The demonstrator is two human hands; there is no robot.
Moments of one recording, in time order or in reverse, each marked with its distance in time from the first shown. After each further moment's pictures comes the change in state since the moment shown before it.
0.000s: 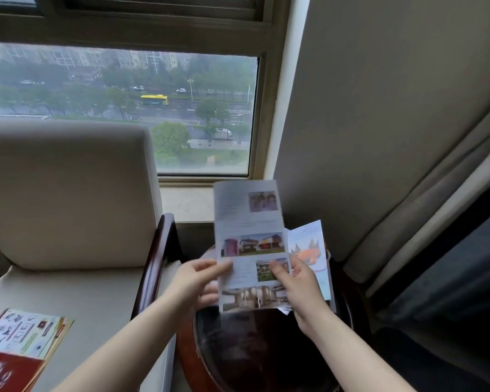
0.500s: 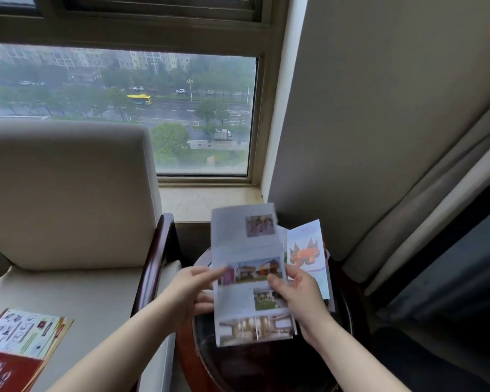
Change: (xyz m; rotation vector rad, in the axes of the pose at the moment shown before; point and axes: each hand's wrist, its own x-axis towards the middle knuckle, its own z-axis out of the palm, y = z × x) left_hand -0.001 -0.002 -0.010 0.133 -0.049 -0.118; right_hand -0.010 0.008 -0.009 -0.017 -0.037 0.062
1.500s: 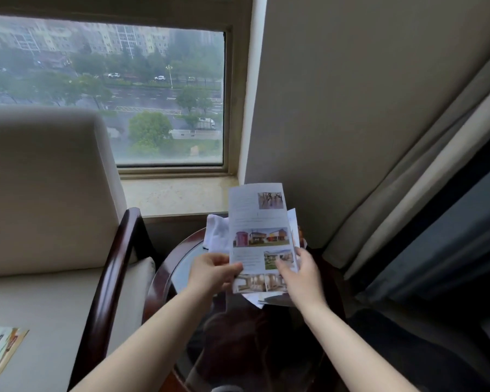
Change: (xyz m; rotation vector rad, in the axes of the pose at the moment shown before) left_hand 0.082 -0.023 0.082 0.160 0.203 0.114; right_hand 0.042 0.012 -0.063 -0.314 0.352 -0.099
